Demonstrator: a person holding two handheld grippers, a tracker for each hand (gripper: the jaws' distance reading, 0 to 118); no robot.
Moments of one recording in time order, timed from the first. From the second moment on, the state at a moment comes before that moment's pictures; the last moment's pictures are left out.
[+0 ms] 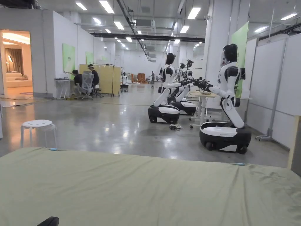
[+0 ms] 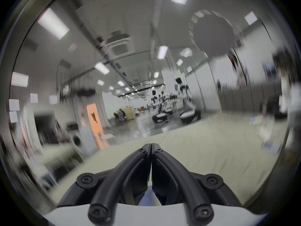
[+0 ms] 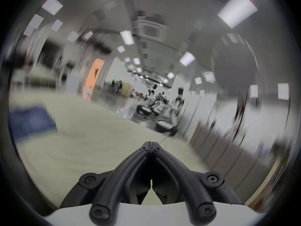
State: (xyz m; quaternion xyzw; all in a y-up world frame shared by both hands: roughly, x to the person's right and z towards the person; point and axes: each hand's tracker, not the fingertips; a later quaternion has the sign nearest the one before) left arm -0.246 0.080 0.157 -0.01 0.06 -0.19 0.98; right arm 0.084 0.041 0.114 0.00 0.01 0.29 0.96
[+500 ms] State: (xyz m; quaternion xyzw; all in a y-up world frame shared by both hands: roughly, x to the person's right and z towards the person) left arm -0.225 0.011 0.161 -0.10 -0.01 -0.53 0.84; right arm 0.082 -0.014 0.117 0.02 0.11 0.68 0.73
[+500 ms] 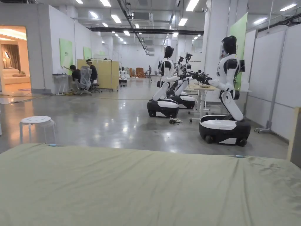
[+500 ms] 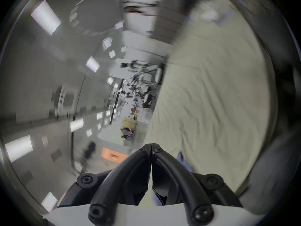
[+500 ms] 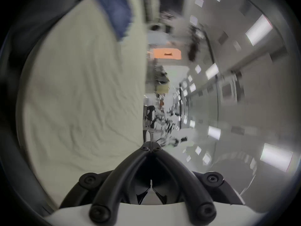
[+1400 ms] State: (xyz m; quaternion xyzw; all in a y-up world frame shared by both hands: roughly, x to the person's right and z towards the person) left arm -0.280 0.071 0.185 -0.02 0.03 -0.02 1.00; right arm 0.087 0.044 0.099 -0.03 0.11 0.03 0.99
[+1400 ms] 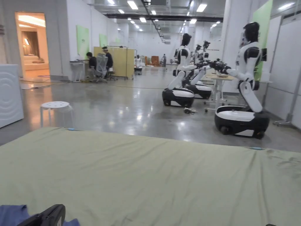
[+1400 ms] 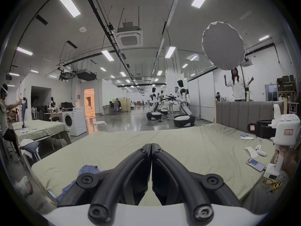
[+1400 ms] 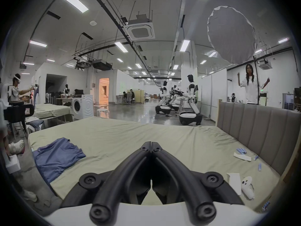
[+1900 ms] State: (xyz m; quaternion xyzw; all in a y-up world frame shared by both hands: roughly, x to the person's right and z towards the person) left arm -0.331 0.072 0.242 -0.04 0.15 -0.02 0.99; right arm 0.006 0.032 0.090 -0.04 0.25 0.04 0.97
